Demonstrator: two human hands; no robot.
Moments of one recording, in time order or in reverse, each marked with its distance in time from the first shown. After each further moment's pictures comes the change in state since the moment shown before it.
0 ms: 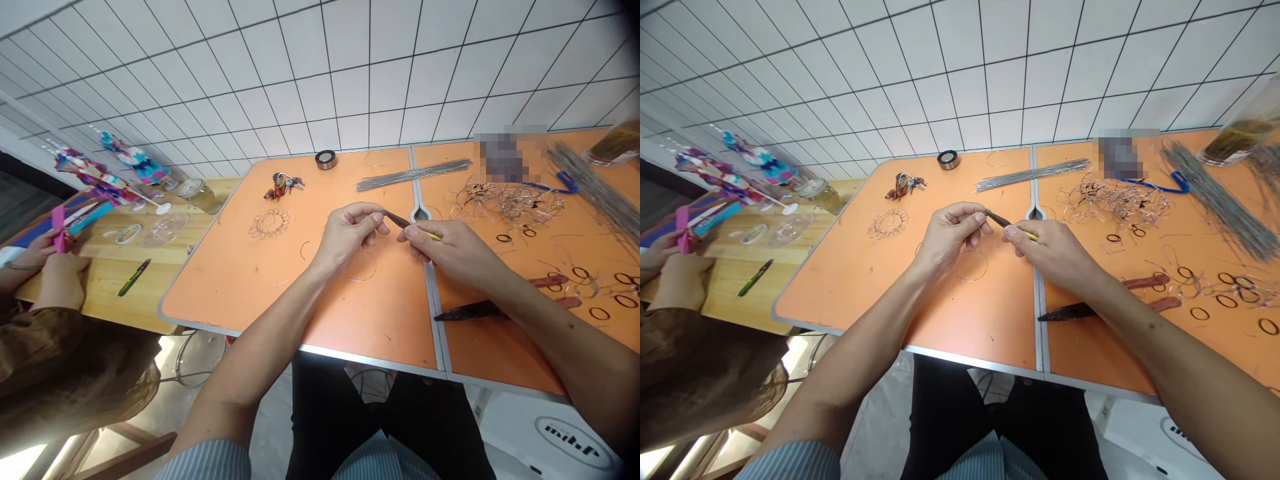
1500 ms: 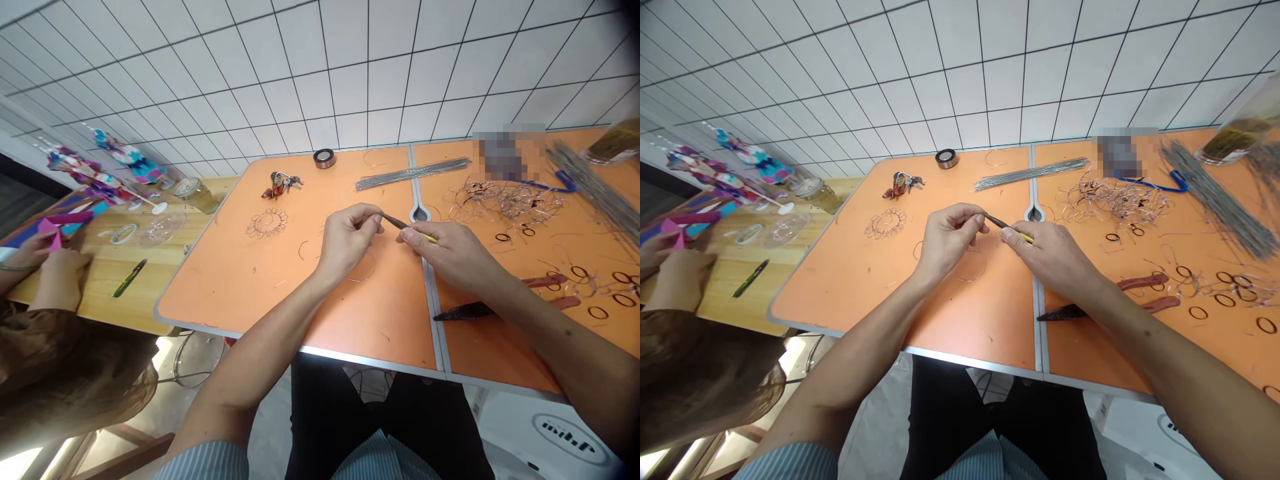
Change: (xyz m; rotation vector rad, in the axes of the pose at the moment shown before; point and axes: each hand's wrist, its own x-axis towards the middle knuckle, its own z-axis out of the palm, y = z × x) left_hand -0.005 0.001 0.010 0.292 0.121 0.135; right_hand -0.004 -0.010 0.005 -0.144 0.052 0.020
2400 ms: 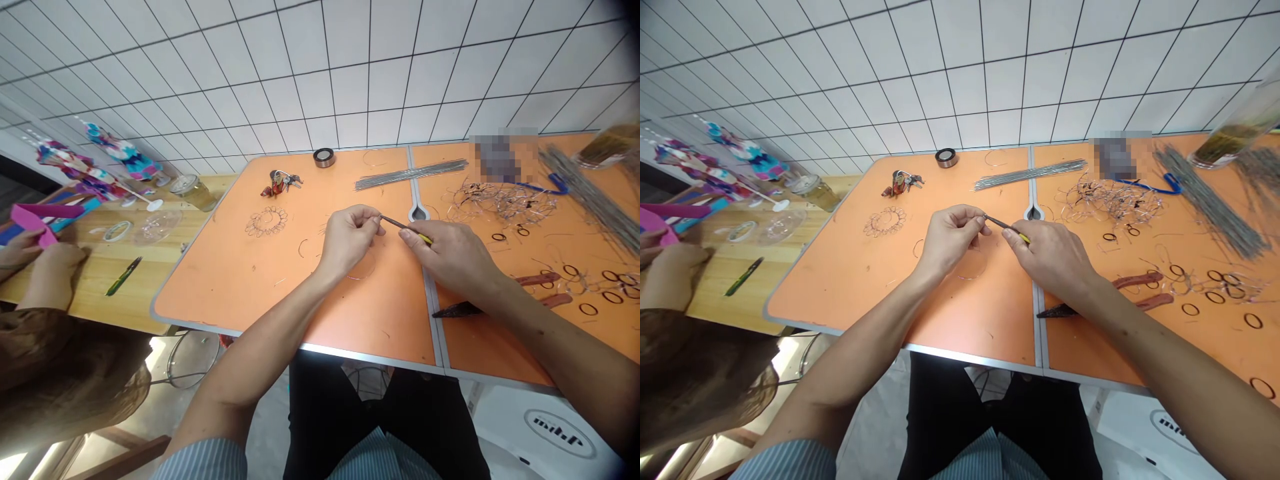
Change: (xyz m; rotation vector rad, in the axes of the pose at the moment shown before) left_hand -0.005 0.010 0.002 -0.005 0.008 -0.151; right_hand -0.002 0.000 0.010 -0.323 0.088 0.018
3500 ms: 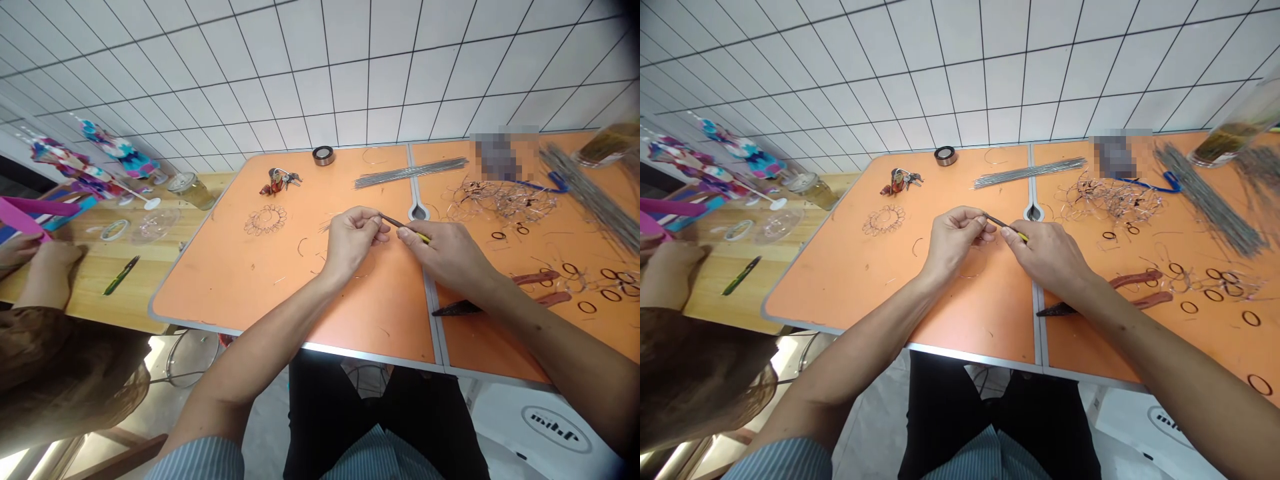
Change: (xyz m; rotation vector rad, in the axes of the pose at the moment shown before) left_hand -0.004 -0.010 0.012 -0.262 0.038 -0.106; right_hand 0.001 -0.002 0.002 0.107 -0.038 0.005
